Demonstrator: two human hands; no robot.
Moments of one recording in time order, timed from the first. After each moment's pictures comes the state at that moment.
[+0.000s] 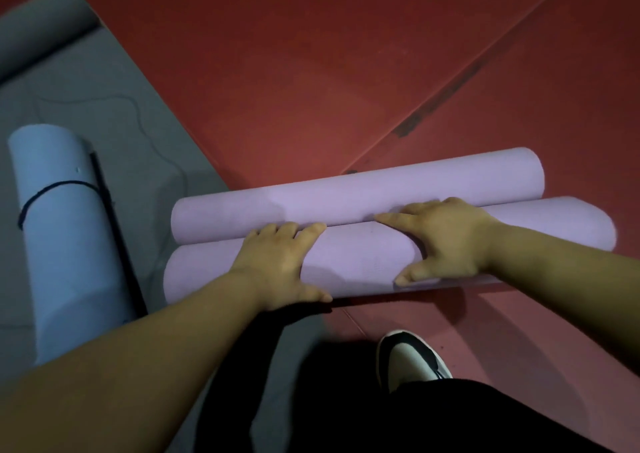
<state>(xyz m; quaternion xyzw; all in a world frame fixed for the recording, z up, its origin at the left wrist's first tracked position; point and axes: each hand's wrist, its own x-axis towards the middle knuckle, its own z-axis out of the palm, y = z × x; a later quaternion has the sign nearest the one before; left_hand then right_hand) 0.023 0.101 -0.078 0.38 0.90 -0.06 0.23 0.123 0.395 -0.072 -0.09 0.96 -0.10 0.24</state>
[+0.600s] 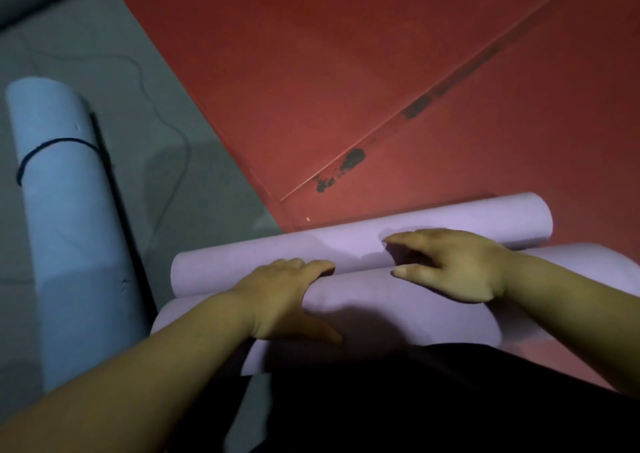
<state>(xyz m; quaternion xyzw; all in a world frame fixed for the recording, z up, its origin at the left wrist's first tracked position) 0.088 0.068 -0.075 0.37 0.84 0.04 0.40 0.181 0.373 -0.085 -0.04 0.94 -0.23 0.27</state>
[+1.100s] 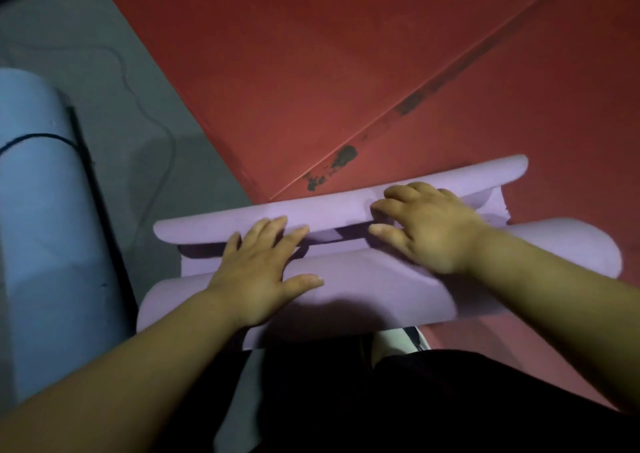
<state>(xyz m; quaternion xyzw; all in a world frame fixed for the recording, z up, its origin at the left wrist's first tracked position) 0.072 0.064 -0.092 0.31 0.91 0.01 0.27 0.141 0.361 -0.077 0.00 0.97 -0.14 0.17</state>
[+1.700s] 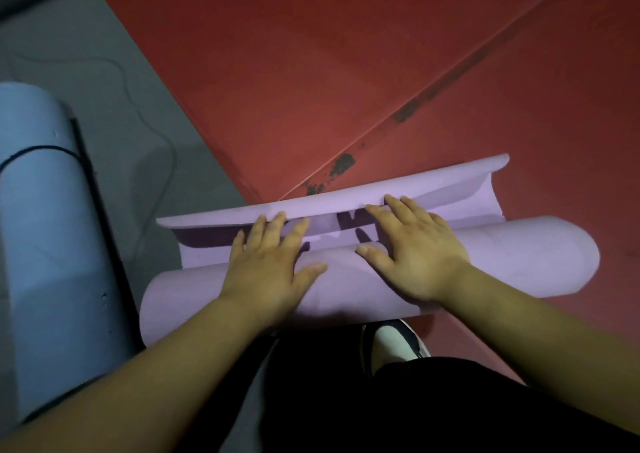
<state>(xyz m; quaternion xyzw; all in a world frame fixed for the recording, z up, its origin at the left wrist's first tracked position) 0.078 0.087 -0.089 0.27 0.94 0.00 0.21 0.158 0.335 -0.096 0.08 0.97 -0.16 0.14</state>
